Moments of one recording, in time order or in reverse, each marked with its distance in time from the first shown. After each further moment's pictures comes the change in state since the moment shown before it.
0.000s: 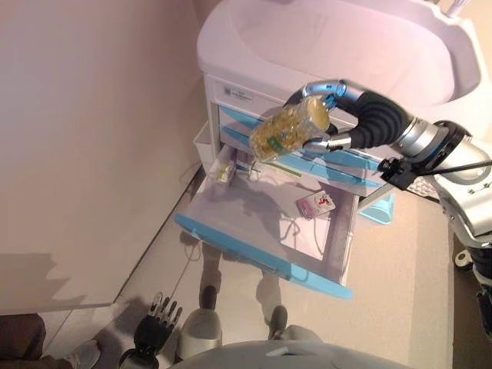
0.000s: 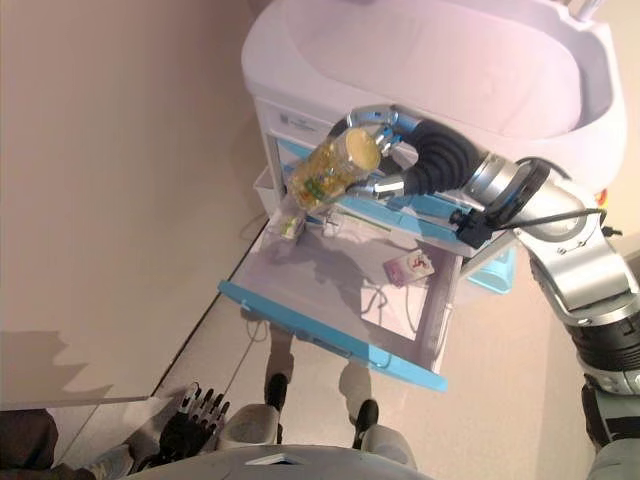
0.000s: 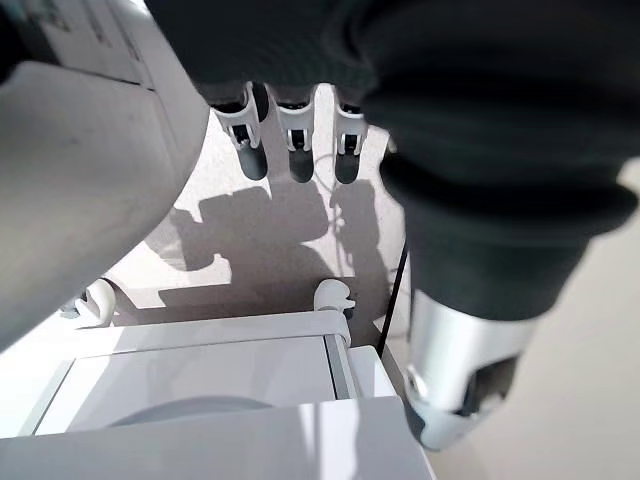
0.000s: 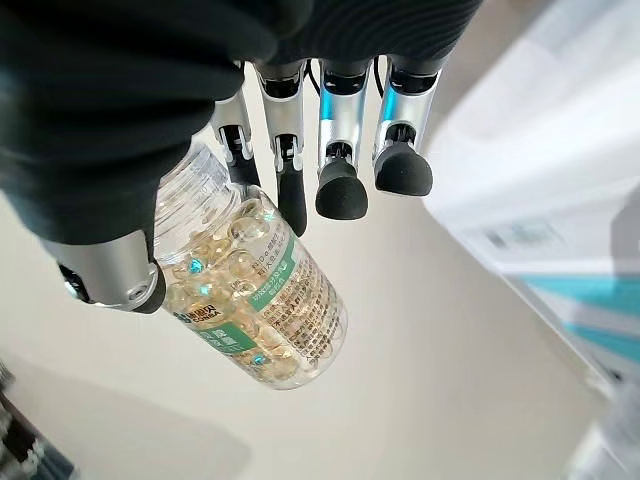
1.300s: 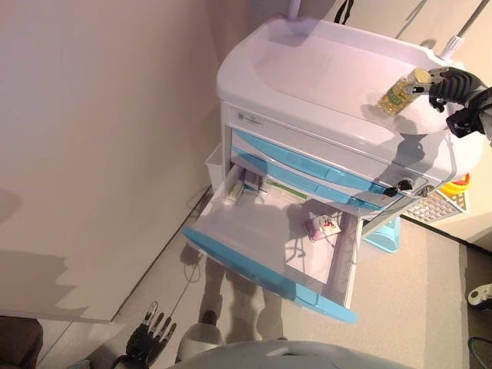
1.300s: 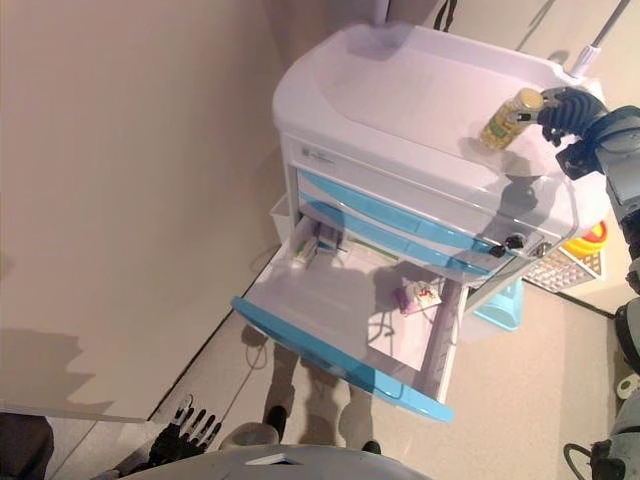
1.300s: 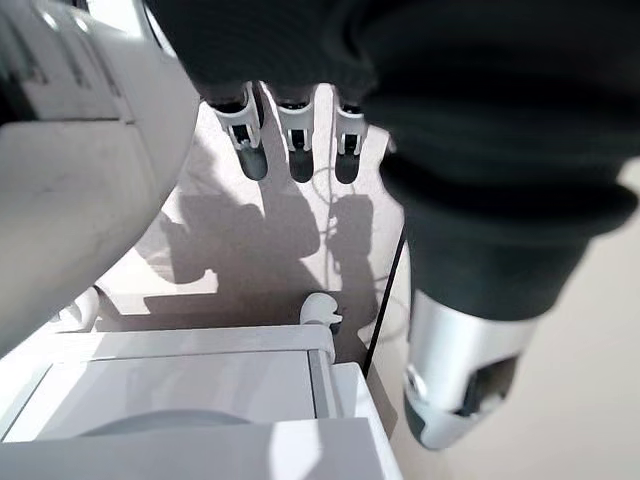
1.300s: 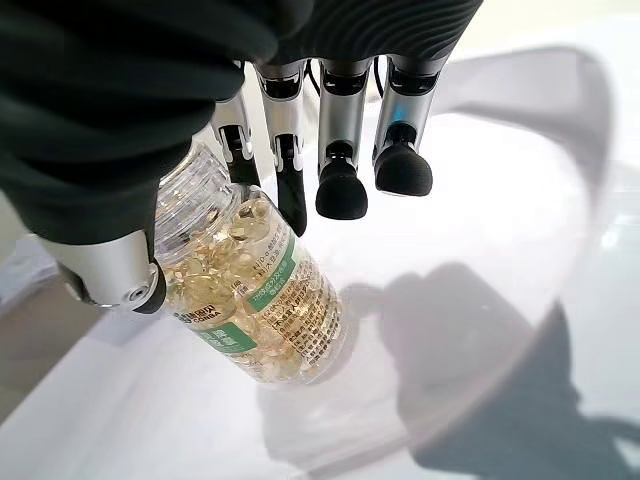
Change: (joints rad) left arm 0.005 0.058 0.037 0.000 0.039 0.108 0.107; right arm -0.482 -0.167 0.407 1.156 -0.146 0.256 -0.136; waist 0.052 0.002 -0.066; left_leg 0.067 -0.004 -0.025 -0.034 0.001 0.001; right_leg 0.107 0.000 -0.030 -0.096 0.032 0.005
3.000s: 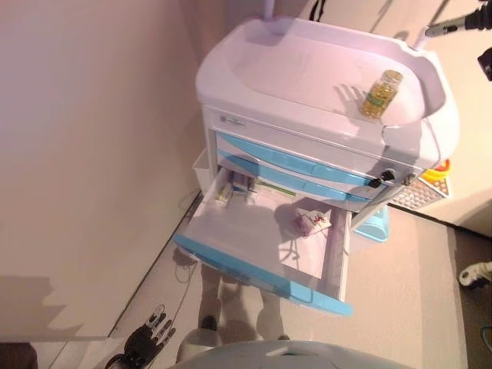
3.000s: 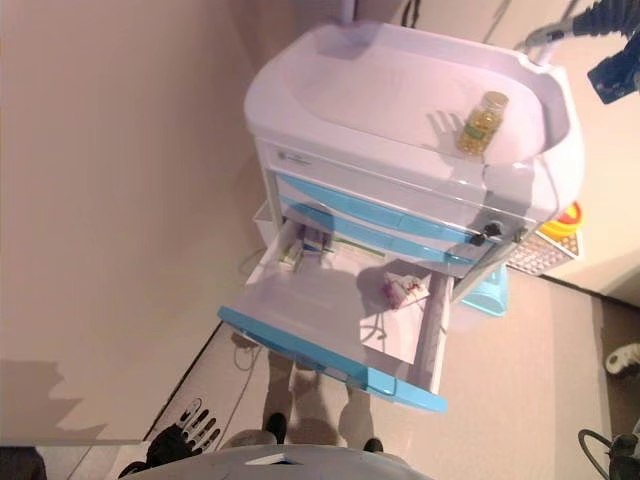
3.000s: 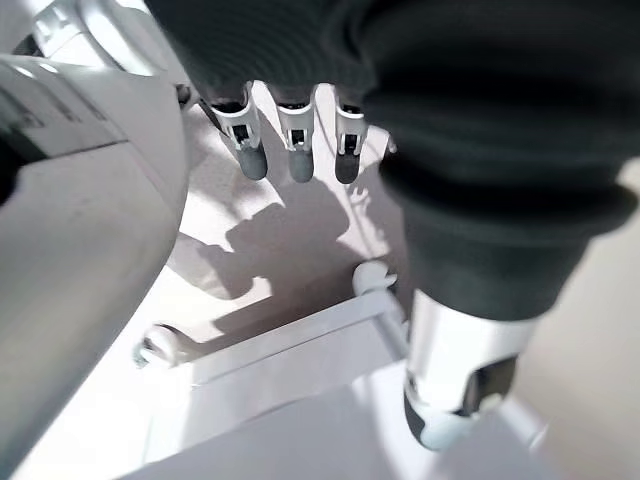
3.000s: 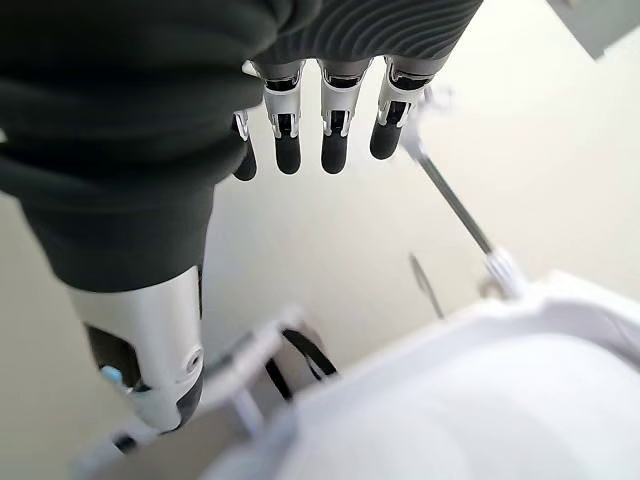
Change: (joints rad) left arm 0.018 0.039 -0.074 -0.053 0.299 -0.035 -0.073; right arm -0.098 -0.121 -0.111 -0.436 0.007 -0.012 -0.251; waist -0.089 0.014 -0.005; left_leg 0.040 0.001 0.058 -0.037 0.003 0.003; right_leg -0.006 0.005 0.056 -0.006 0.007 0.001
